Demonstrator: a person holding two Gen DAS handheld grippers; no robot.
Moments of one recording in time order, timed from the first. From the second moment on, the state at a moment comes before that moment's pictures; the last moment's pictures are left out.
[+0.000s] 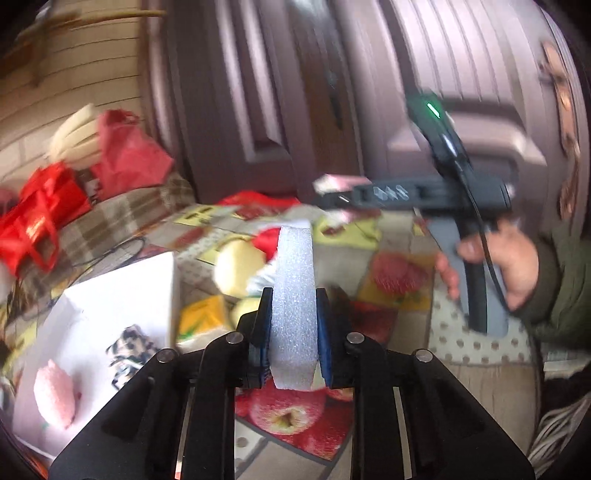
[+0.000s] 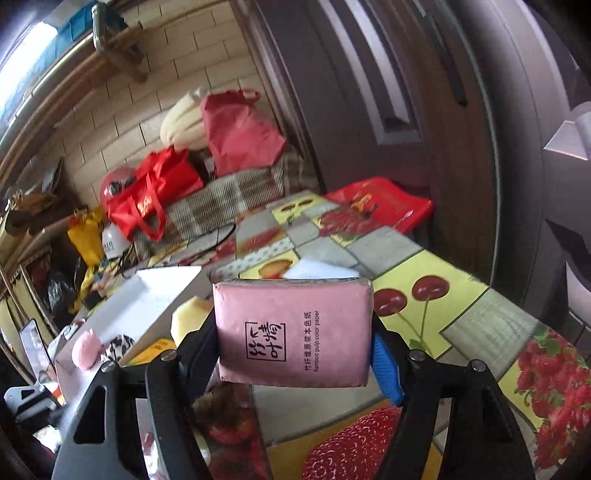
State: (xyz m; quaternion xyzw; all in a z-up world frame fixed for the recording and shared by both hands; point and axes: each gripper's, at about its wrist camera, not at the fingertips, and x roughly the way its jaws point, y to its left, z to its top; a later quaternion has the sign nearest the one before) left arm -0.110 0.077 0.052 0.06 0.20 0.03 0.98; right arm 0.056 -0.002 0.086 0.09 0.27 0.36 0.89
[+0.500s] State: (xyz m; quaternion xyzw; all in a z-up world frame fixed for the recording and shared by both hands) left arm -0.142 0.128 0.060 0.00 0.15 0.21 0.97; right arm 0.031 0.006 0.099 0.08 0.21 0.38 0.90
